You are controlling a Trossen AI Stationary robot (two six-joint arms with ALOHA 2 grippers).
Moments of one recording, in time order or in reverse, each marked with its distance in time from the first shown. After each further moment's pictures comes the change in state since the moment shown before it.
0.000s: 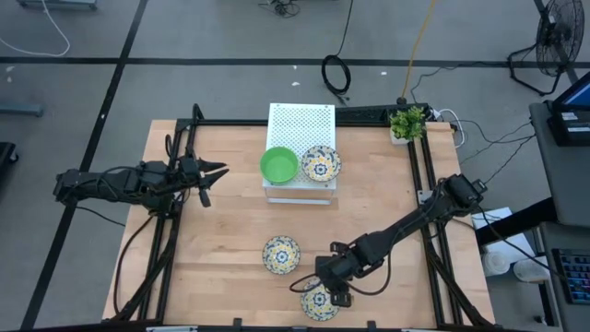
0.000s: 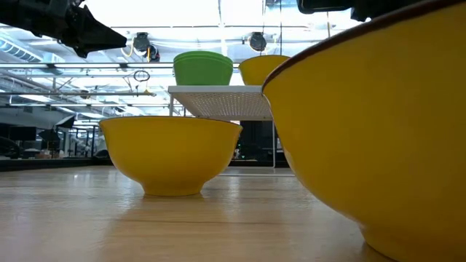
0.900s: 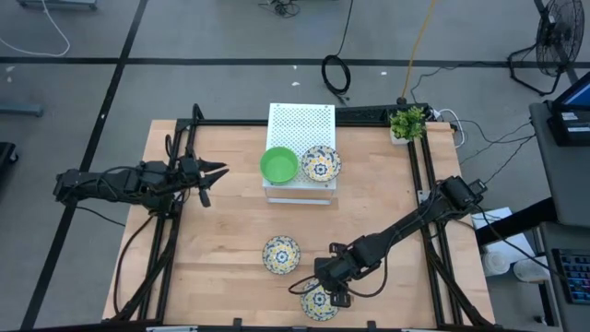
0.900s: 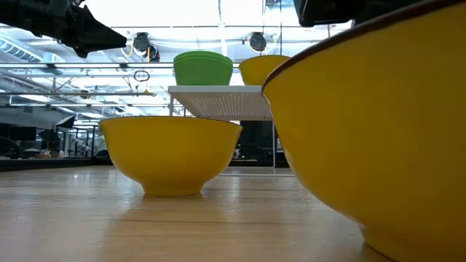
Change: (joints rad) left arm 0.000 0.000 0.000 0.000 0.000 0.000; right arm 0.000 0.033 0.000 0.004 0.001 -0.027
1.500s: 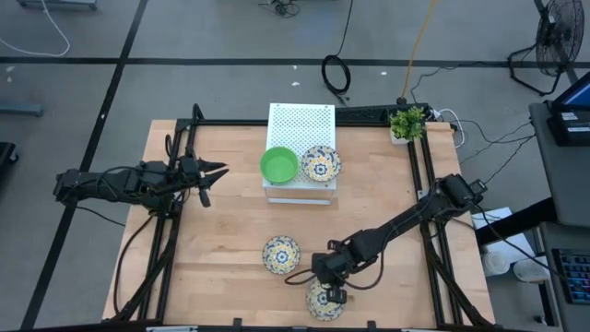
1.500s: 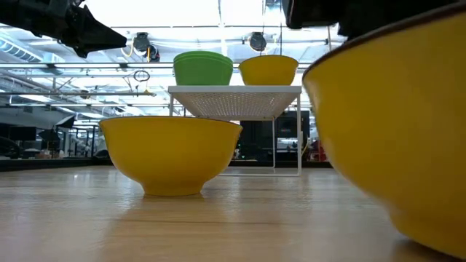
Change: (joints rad) left arm 0.000 0.000 0.000 0.000 0.000 0.000; right arm -0.040 -0.003 0.002 -0.023 -0.002 -0.020
